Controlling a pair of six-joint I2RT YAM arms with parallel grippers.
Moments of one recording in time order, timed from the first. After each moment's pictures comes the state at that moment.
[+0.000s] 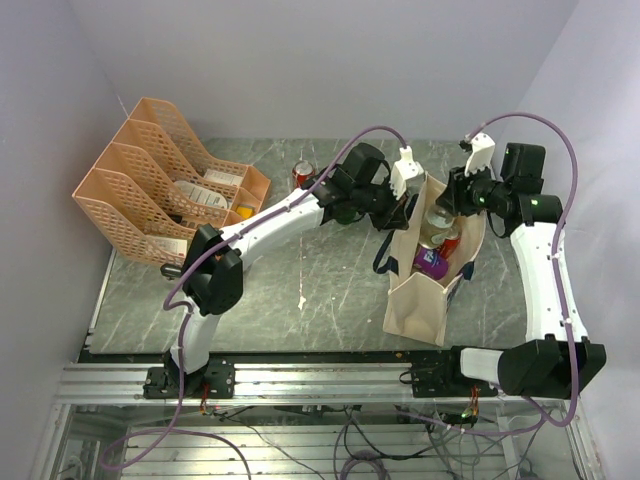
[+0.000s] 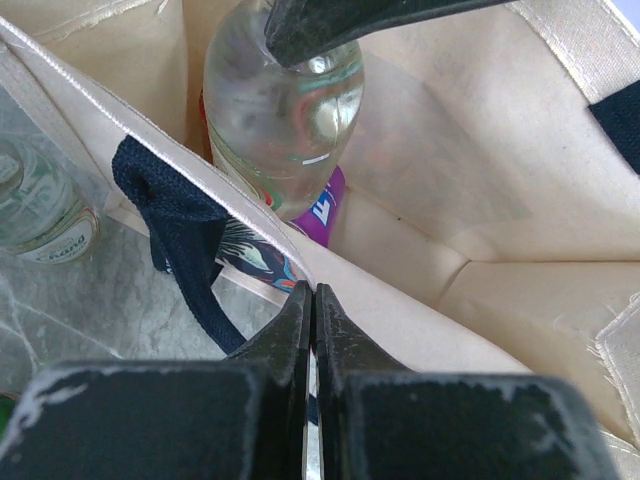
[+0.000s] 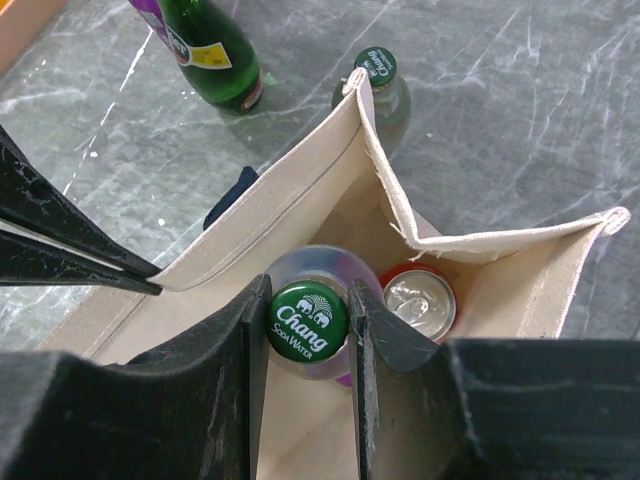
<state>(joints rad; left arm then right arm) -0.88 2.05 1.90 -0.37 0.58 0.07 -0.07 1.25 1.37 -0.79 -0.49 -0.31</state>
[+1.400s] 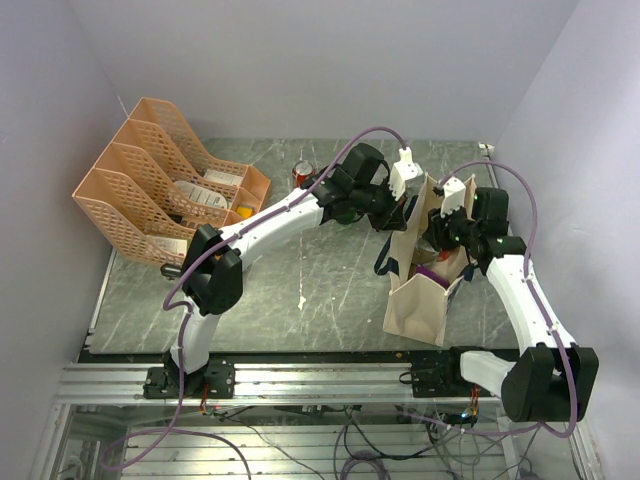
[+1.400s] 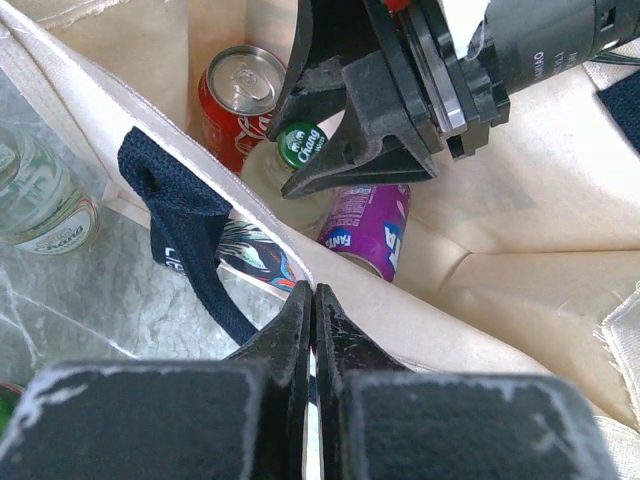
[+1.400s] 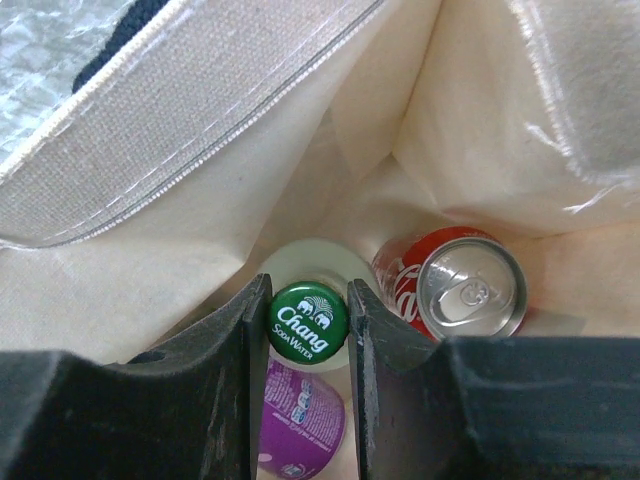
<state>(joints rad) -0.88 2.04 1.90 -0.40 0.58 0.09 -0.01 1.13 0.87 -0.46 -0.40 -0.37</state>
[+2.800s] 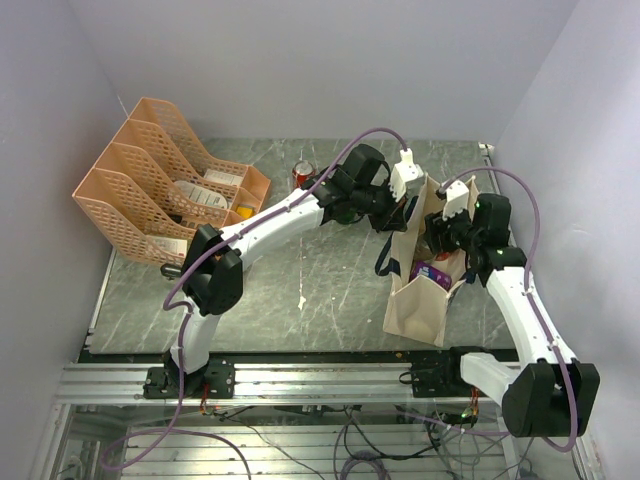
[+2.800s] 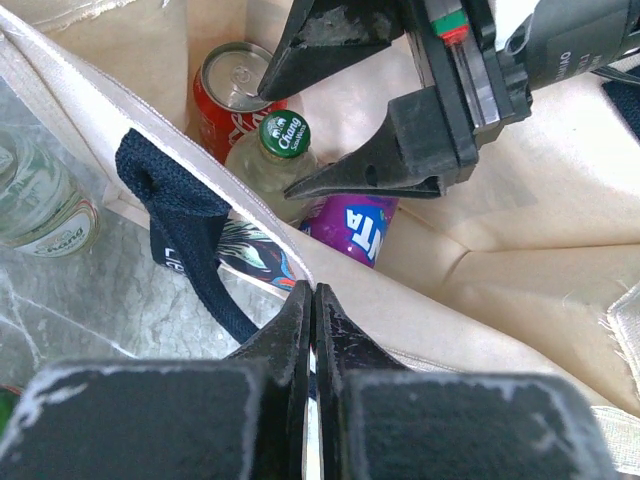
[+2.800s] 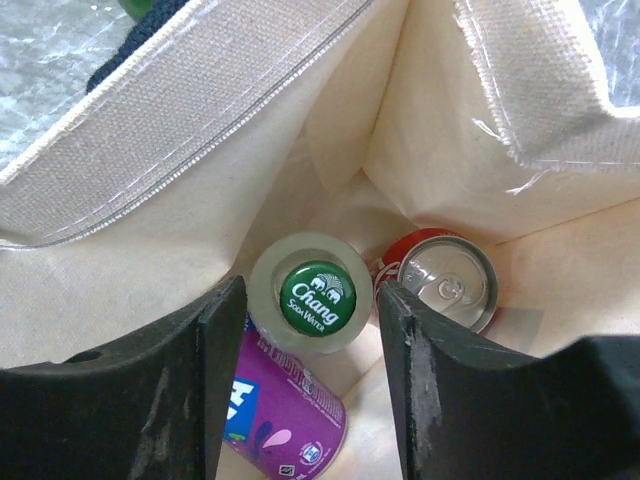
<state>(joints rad) -0.88 2.04 1.90 -0.40 0.58 0.10 0.00 1.05 0.79 -0.34 -0.34 -0.37</state>
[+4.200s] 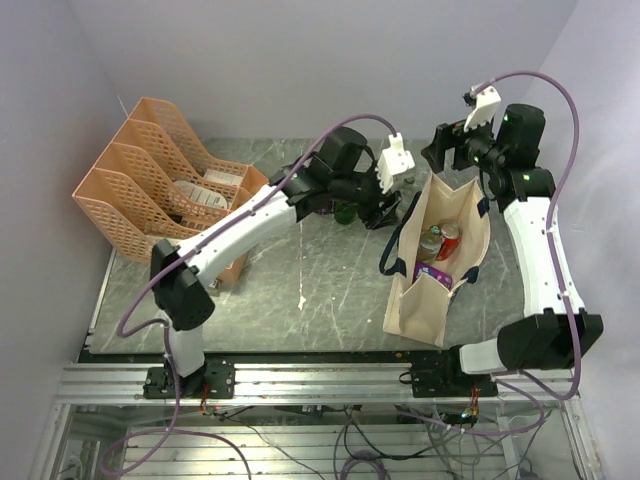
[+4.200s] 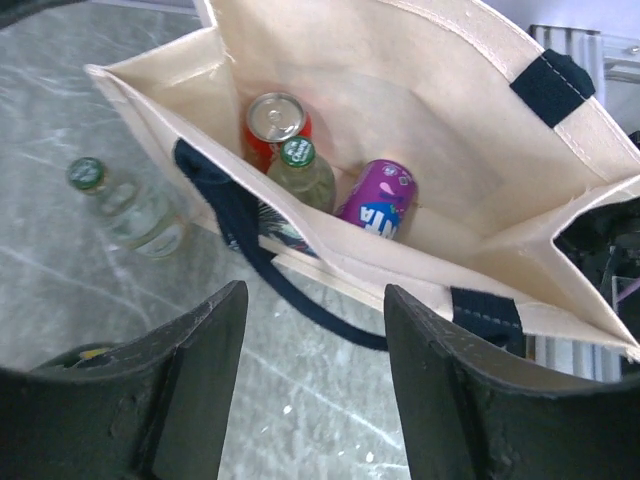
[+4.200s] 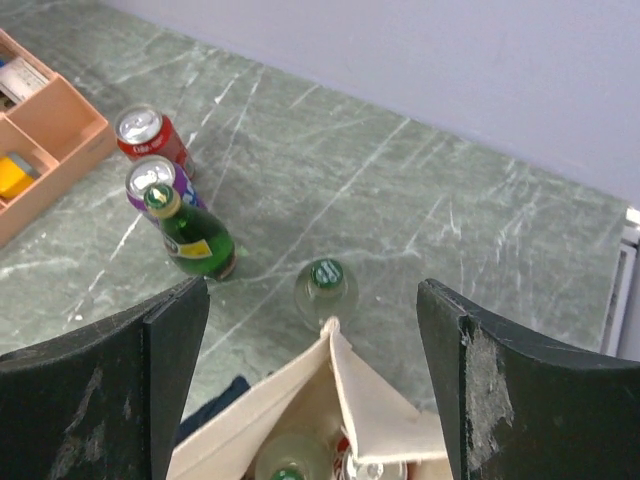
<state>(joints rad) -0.88 1.88 1.90 -0.49 0.54 0.22 0.00 1.37 1.51 -0.49 -0.41 -0.18</state>
